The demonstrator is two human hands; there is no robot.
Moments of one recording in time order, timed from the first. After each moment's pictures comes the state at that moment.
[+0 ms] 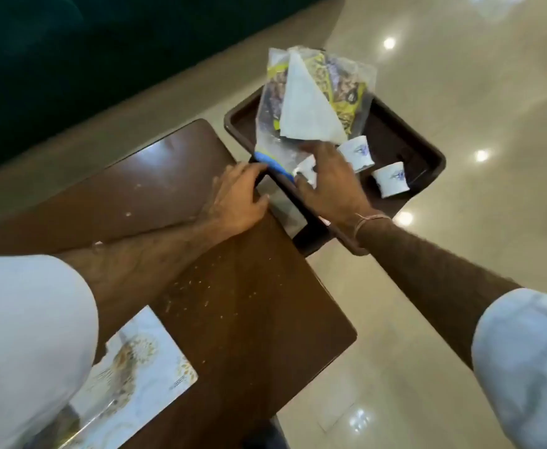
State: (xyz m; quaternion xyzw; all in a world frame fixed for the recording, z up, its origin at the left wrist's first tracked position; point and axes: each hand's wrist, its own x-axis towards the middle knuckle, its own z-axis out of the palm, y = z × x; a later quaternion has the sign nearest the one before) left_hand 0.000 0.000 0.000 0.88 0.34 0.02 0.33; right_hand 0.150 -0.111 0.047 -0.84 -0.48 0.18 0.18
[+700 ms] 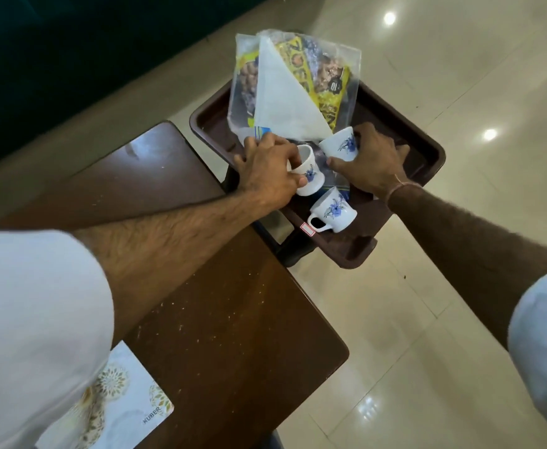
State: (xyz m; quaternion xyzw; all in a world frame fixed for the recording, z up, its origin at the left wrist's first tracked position) left_hand 0.117 -0.019 0.005 0.86 0.37 0.02 0.35; right_hand 0.284 -0.132 -0.001 -0.92 -0.34 0.18 0.09
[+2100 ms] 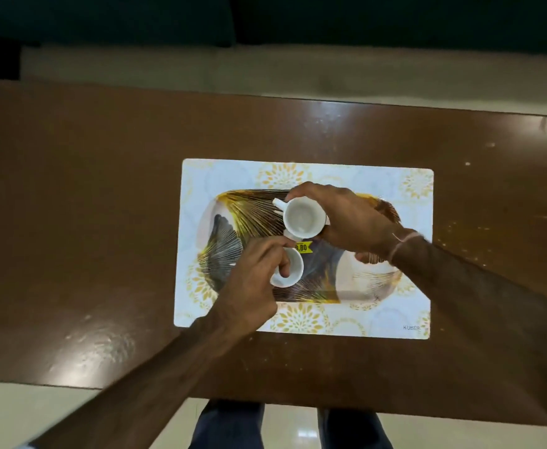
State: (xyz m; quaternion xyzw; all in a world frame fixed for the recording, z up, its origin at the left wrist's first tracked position) left_hand -0.521 -0.110 0.004 0.72 0.54 0.17 0.41; right_hand -0.322 0.001 -0.006 -0.44 -0.79 0.42 0.06
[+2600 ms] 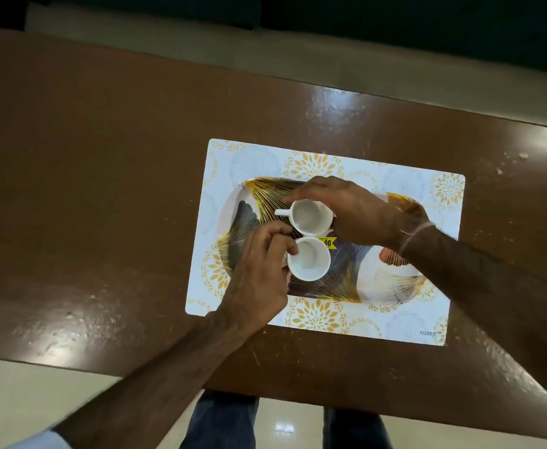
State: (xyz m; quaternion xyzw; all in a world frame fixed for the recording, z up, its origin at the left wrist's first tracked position) left_hand -0.541 -0.122 -0.010 0.69 0.60 0.21 0.35; right_hand -0.361 0.011 -0.018 -0.36 -0.86 0.37 -0.01
